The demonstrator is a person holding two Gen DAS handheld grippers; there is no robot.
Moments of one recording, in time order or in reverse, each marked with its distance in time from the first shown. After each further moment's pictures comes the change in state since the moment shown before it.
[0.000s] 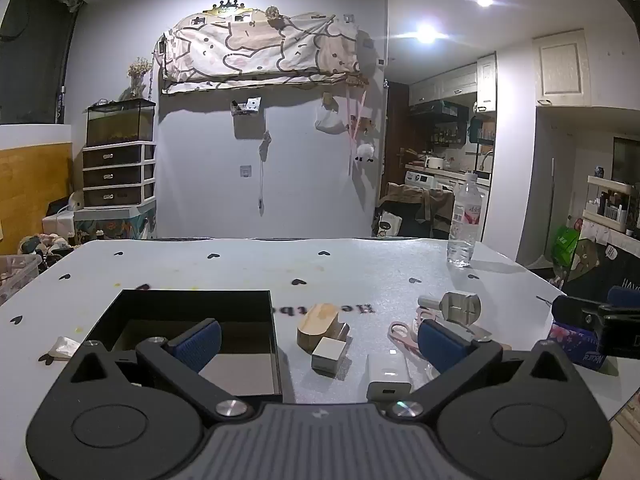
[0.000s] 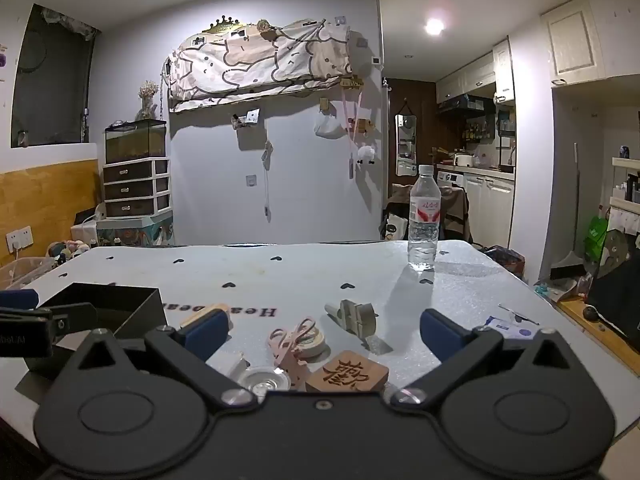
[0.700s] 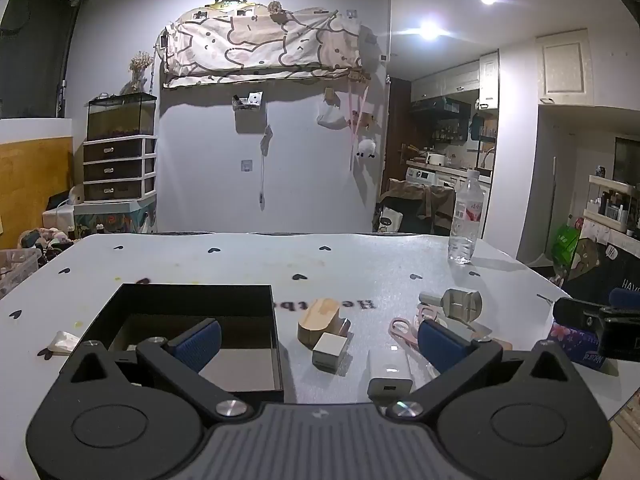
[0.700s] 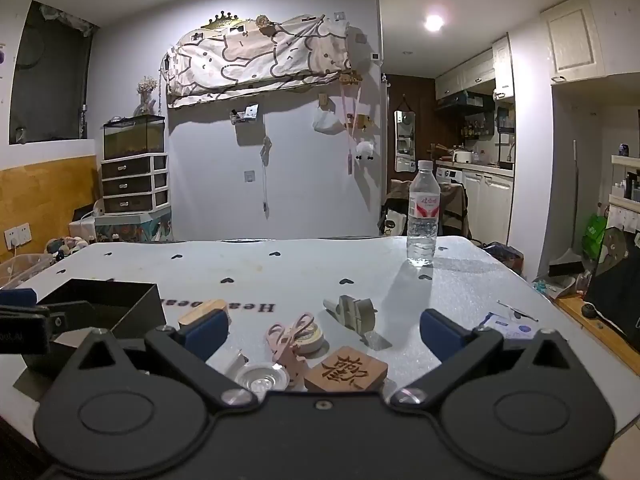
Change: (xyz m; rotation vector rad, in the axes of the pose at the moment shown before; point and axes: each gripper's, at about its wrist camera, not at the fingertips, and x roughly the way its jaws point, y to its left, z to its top) left arm 0.000 0.000 0.000 -0.006 0.015 -0.002; right arm 0.001 -0.001 0.000 0.002 0.017 0.000
